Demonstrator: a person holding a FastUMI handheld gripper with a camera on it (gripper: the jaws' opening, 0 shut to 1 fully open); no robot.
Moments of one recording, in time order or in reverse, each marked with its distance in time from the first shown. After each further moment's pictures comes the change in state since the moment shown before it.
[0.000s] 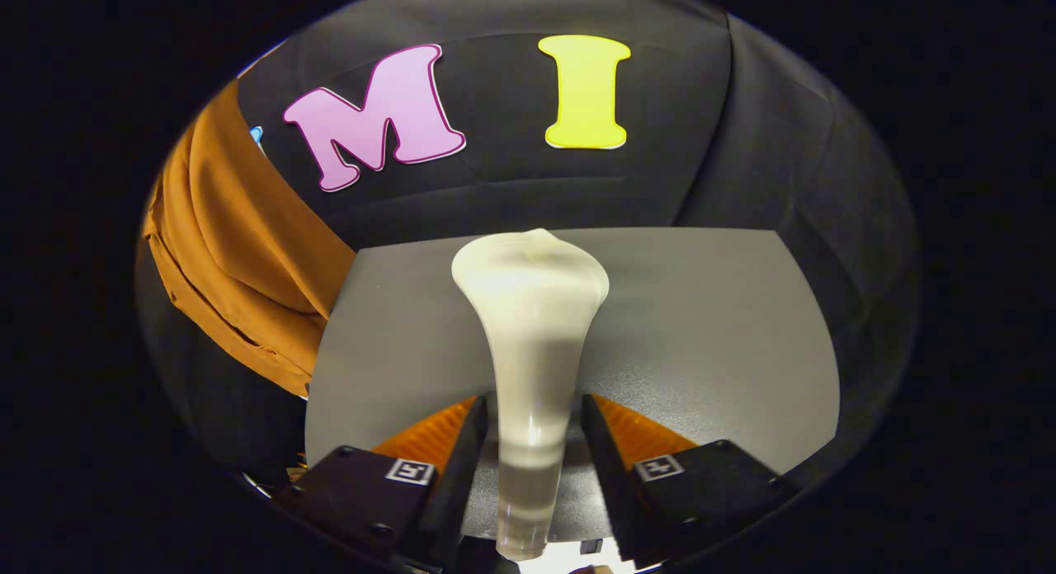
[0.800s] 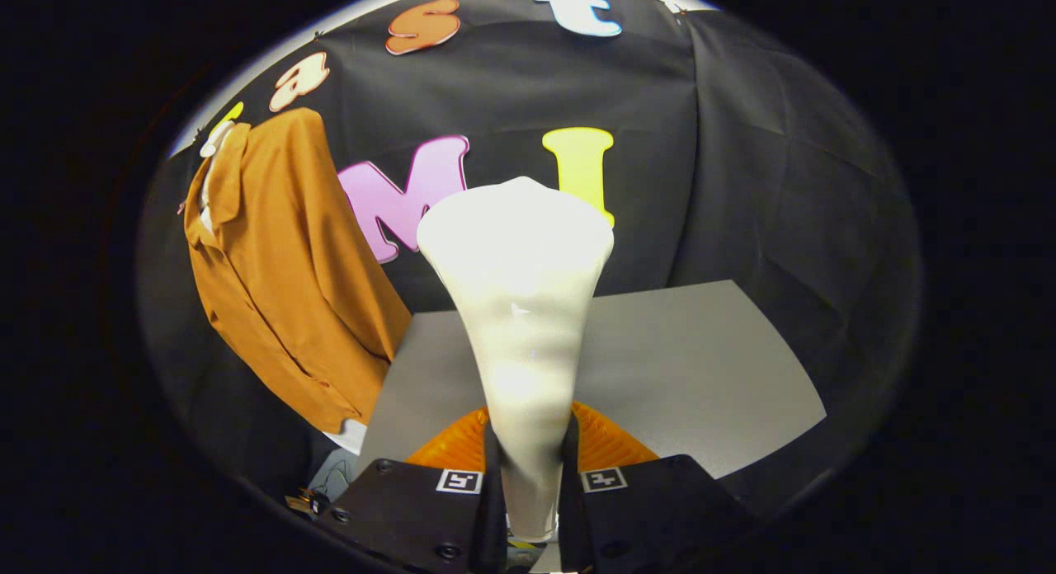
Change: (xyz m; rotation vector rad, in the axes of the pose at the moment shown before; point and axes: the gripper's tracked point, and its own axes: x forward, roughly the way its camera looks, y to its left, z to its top) arm -0.128 0.025 0.016 0.025 -0.445 0.018
